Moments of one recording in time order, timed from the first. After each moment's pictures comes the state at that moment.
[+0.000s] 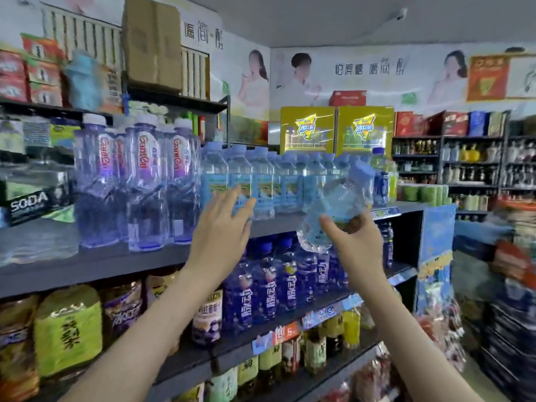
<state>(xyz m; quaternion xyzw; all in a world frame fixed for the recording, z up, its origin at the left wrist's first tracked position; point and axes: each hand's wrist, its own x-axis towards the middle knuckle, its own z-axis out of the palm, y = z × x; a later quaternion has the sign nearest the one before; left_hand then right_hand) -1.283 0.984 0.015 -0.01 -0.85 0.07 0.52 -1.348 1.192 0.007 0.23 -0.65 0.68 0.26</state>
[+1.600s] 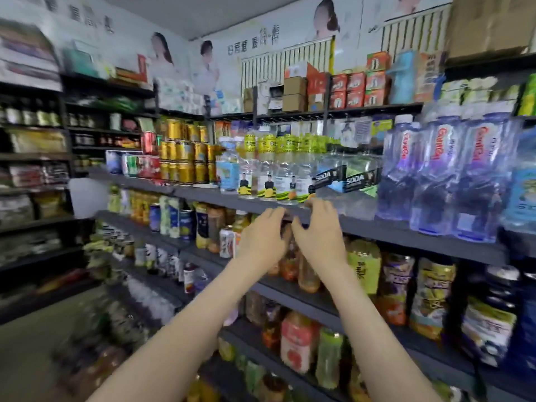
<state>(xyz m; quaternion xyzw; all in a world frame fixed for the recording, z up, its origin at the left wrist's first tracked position) -0.993 0.926 -0.010 0.49 -0.77 0.07 0.40 -1.110 0.944 -0.001 0.66 -0.55 0.51 0.05</state>
